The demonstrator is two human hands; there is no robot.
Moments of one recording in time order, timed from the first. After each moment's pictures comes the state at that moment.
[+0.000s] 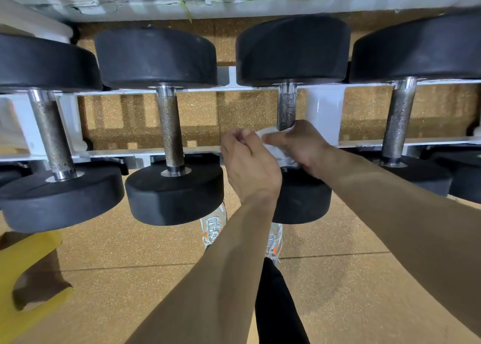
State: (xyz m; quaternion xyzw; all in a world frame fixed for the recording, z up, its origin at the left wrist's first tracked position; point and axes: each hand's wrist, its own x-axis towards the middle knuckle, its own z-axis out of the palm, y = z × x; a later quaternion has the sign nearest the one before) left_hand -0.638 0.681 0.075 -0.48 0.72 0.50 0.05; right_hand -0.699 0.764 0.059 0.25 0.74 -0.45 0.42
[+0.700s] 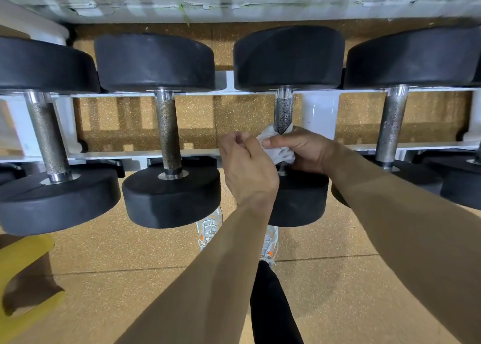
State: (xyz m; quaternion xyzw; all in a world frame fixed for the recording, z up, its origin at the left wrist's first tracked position) left_hand -0.638 0.680 0.075 -0.47 0.73 0.50 0.07; right_hand -0.707 0.787 0.047 0.18 0.52 -0.63 0.55
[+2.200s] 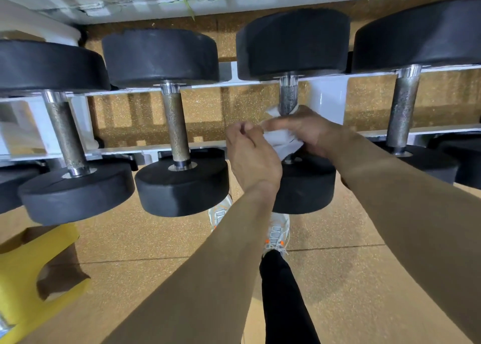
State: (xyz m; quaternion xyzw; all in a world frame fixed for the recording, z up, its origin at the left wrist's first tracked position) left_hand -0.639 0.678 0.079 -0.46 0.73 0.50 0.07; right_hand -0.712 0.773 0.059 0.21 0.67 -0.53 0.48
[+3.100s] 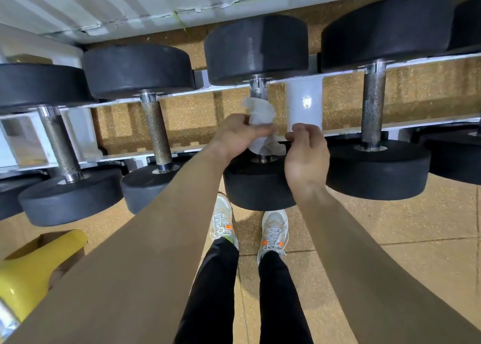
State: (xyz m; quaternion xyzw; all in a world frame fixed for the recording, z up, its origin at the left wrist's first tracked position) left_hand -0.688 0.661 0.071 -0.26 0.74 0.49 0.39; right_hand -0.640 0.790 0.089 0.37 0.77 -0.51 0.15
